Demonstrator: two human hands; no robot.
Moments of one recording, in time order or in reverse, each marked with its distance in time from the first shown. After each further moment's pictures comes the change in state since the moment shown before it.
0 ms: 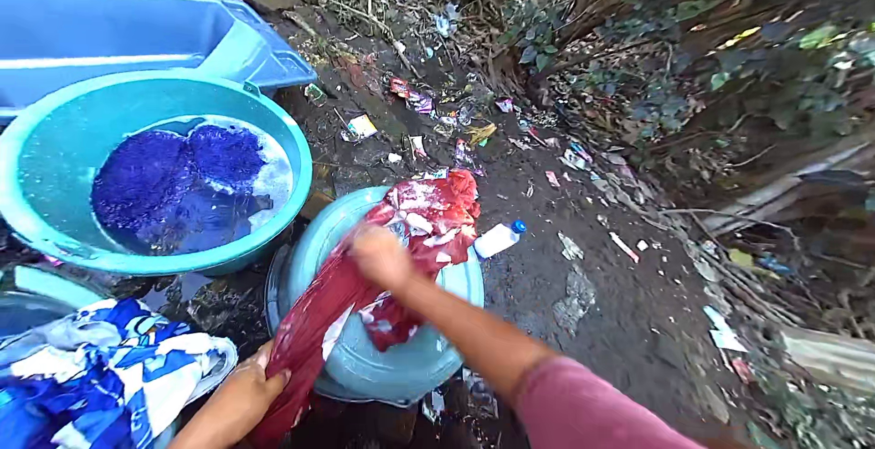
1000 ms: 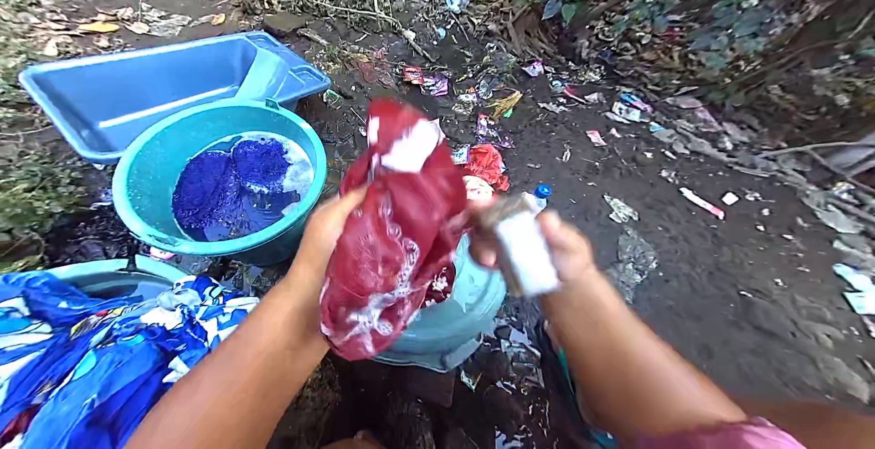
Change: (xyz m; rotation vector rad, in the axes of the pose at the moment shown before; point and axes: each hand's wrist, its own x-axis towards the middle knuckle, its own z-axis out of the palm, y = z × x) left_hand 0.011 0.162 -0.025 -0.848 0.059 0.854; right_hand -0.106 0.042 -0.179 1.837 -0.140 -0.220
